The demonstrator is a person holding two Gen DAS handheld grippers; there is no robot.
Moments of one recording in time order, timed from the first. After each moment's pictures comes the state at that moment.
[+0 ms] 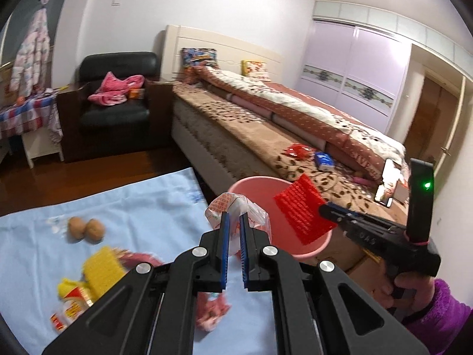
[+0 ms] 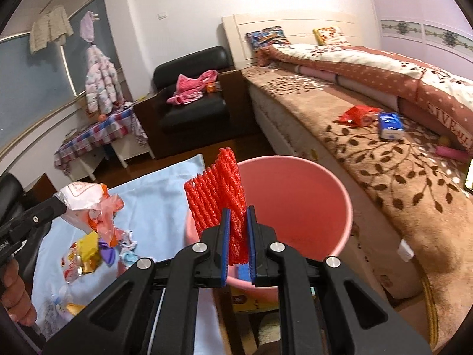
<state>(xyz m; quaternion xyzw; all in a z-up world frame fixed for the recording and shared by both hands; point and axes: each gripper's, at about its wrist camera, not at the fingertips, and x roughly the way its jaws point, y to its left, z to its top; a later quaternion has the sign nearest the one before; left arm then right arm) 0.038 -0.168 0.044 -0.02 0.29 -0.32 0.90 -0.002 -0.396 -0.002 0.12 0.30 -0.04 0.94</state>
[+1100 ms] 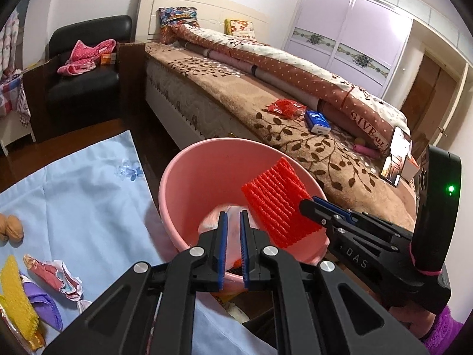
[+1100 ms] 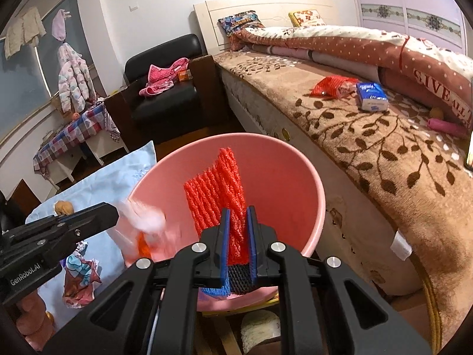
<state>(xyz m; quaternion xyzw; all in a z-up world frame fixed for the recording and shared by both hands) 0.092 -0.282 -0.028 0.01 0.38 -0.34 0.86 0.029 -0.442 -0.053 0.14 0.34 -0.08 0.93</state>
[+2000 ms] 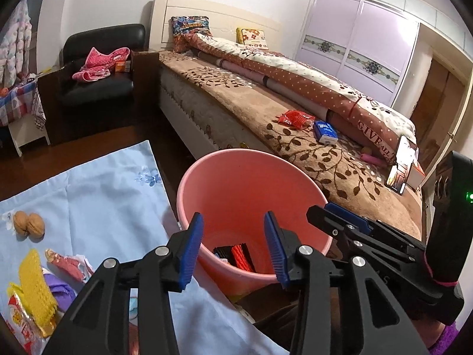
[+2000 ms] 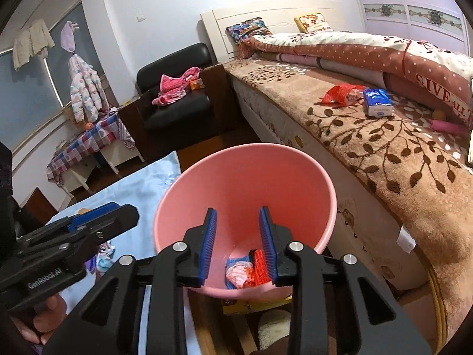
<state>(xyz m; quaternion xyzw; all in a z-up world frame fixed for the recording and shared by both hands) 0.074 -0.271 -0.007 0.01 0.36 -0.31 0.88 0.007 -0.428 -0.029 0.16 0.31 -0.06 0.94</state>
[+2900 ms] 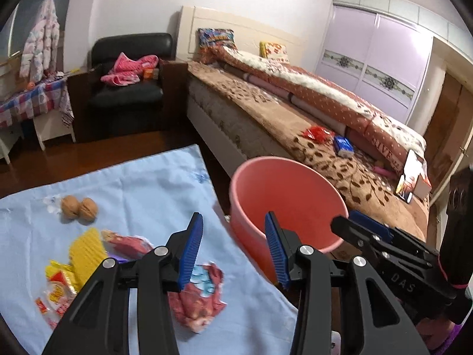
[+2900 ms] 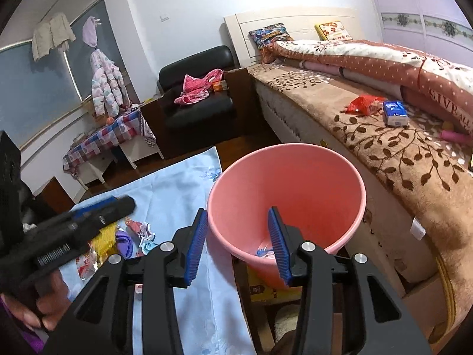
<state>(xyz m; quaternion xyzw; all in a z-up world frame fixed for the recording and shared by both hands) 0.049 -0.189 0.018 -0.01 0.34 -0.26 0.90 -0.020 -0.375 -0.007 0.14 0.30 -0.02 0.94</state>
